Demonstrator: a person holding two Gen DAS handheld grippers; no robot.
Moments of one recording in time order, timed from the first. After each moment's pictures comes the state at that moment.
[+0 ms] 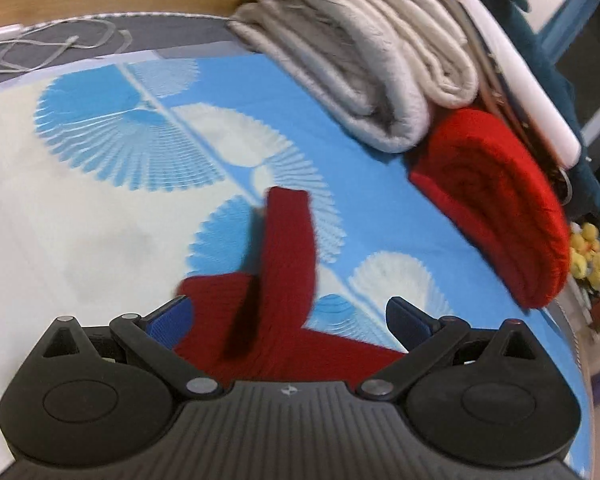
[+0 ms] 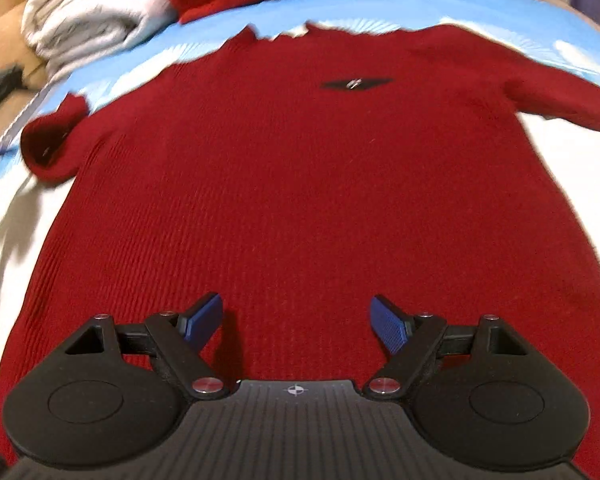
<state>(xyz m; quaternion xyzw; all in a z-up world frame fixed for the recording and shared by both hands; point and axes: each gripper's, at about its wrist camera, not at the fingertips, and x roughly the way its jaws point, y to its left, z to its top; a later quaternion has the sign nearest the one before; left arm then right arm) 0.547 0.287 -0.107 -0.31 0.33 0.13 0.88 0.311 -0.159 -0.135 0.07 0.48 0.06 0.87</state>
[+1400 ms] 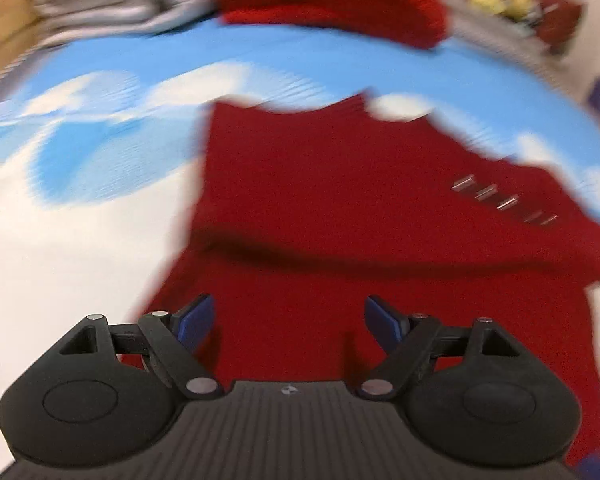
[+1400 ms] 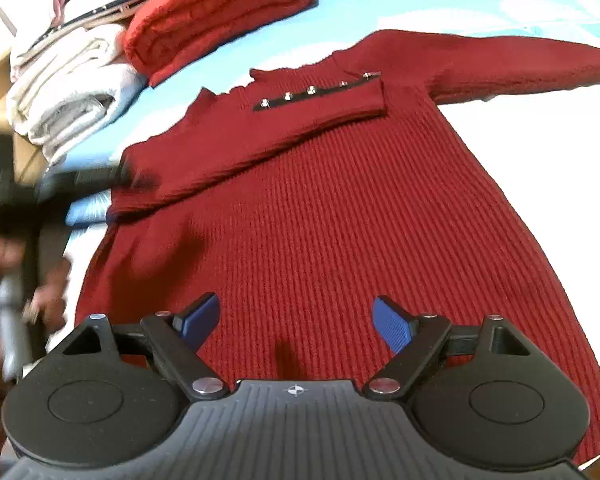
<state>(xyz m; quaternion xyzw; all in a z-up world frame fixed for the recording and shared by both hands) 0.454 0.005 -0.114 -0.02 0.47 0.03 0.88 0.296 -0.242 -0.094 0.20 0.45 0.04 0.87</state>
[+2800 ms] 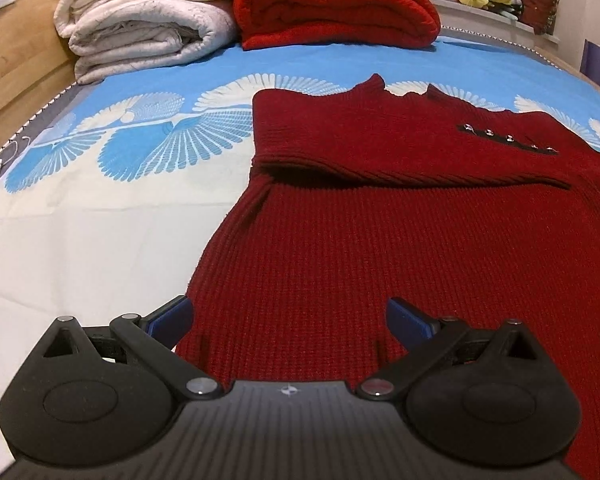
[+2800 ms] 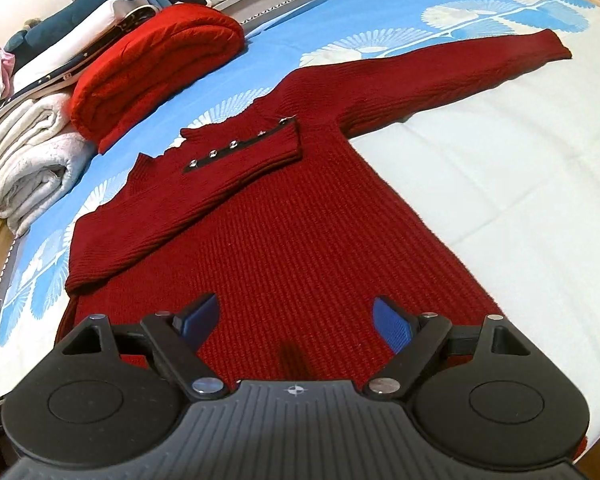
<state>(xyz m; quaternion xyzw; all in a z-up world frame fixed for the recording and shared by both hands) 0.359 0.021 -0.140 0.05 0.41 0.03 0.91 0.294 -0.290 -0.104 0.25 0.41 -0.05 0.88</state>
